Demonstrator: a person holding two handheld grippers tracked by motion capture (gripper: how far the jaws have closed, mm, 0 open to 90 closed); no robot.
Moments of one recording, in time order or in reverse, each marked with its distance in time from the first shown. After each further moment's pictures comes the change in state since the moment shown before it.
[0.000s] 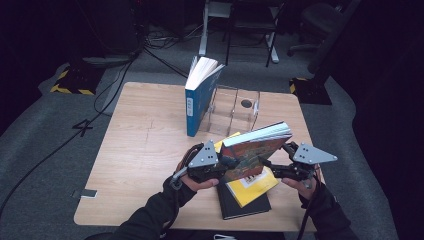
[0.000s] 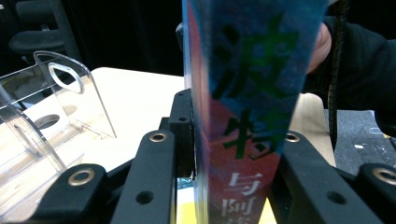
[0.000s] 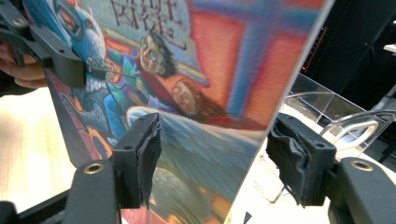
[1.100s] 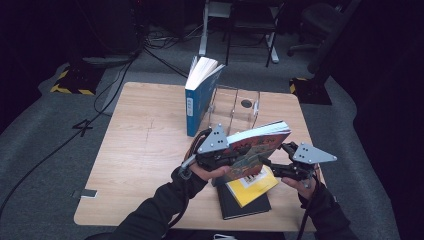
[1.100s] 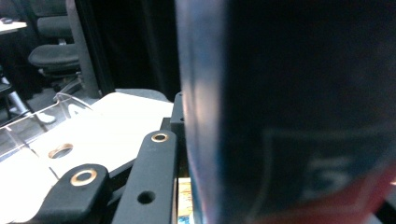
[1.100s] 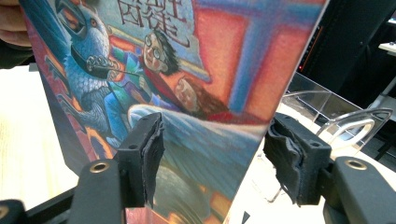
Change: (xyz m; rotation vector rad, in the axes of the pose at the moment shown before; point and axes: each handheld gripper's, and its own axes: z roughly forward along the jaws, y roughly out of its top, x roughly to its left) left arm 0.001 0.054 0.003 -0.035 0.059 -0.023; right arm -0.001 -0.001 0.000 0.001 -0.015 0.006
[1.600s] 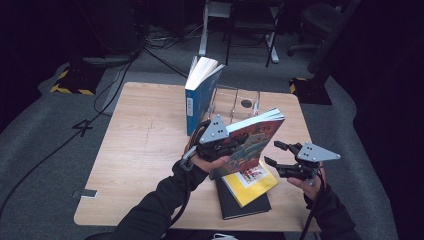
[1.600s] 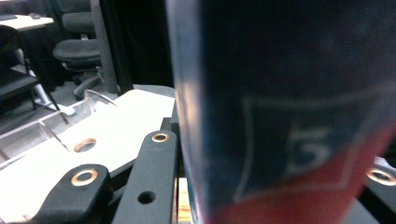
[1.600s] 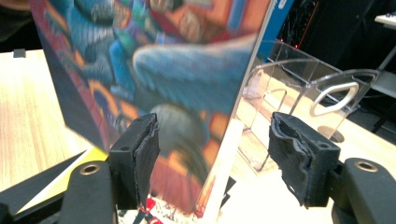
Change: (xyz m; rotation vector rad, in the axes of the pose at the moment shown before) left arm 0.019 0.009 0.006 -0.001 0.080 -0.008; right arm -0.015 -0.016 -0.008 0.063 -0.018 0.047
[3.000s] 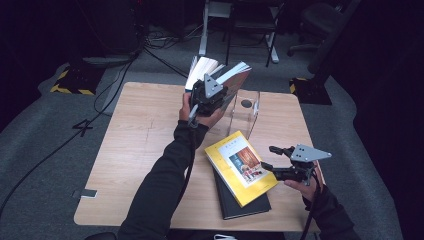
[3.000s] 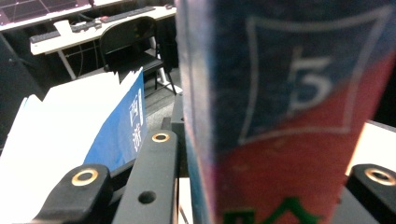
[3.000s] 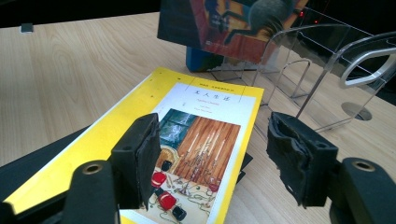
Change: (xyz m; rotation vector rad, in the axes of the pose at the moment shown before) left arm 0.097 0.018 0.042 0.076 0.452 -0.026; right arm 0.002 -0.011 0.011 0.089 0.051 0.013
